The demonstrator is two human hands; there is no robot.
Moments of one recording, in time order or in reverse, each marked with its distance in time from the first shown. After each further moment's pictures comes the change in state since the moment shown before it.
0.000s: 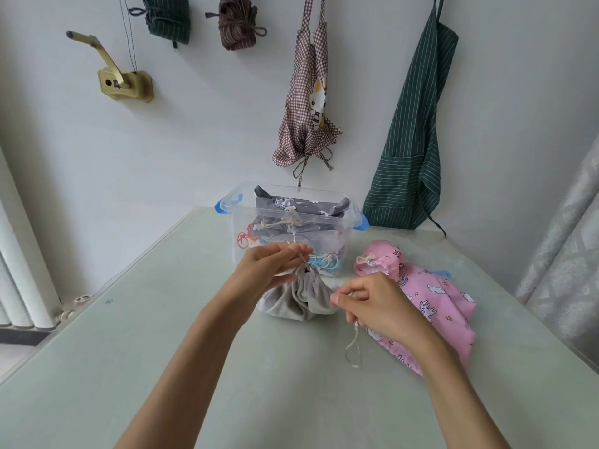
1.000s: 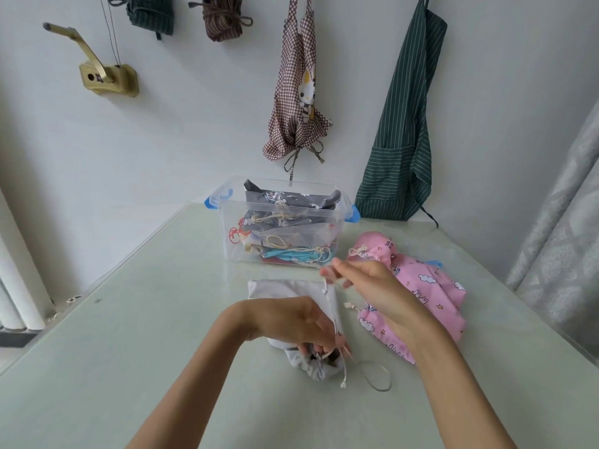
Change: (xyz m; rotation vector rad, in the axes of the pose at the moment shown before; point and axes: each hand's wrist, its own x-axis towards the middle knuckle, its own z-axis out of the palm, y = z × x) left_hand -0.016 -0.015 0.032 0.750 -0.749 -0.218; right_hand 0.004 -0.003 -0.006 0.317 -0.025 0.083
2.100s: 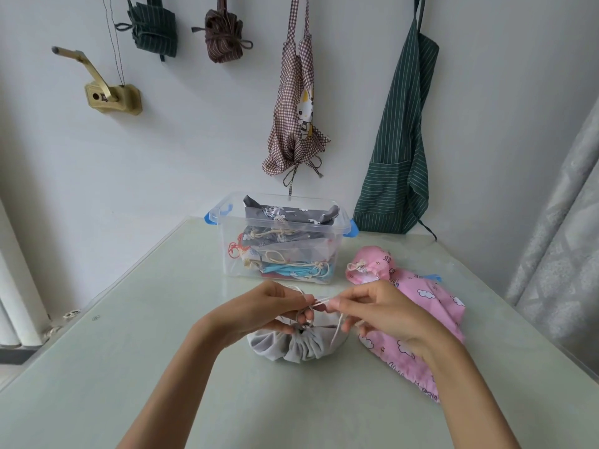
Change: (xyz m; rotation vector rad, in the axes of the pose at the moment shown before) left_hand -0.013 -0.011 -0.027 -0.441 0.301 0.058; right_hand -0.011 -0.003 -0.015 0.021 -0.133 0.080
